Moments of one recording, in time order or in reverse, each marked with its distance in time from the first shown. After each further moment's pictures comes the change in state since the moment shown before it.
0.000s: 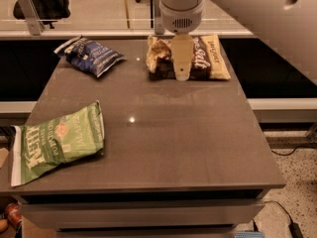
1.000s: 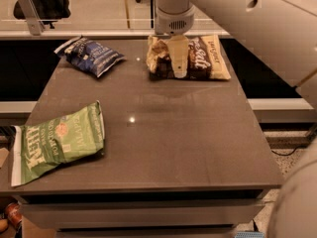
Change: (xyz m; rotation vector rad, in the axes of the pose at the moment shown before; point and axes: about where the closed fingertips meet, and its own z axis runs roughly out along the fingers) arm -0.009 -0.027 0.042 -0.040 0.009 -0.075
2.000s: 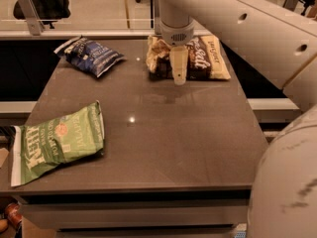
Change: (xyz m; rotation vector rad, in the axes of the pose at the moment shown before) arm 0.001 -0.005 0.053 -0.045 -0.029 0.020
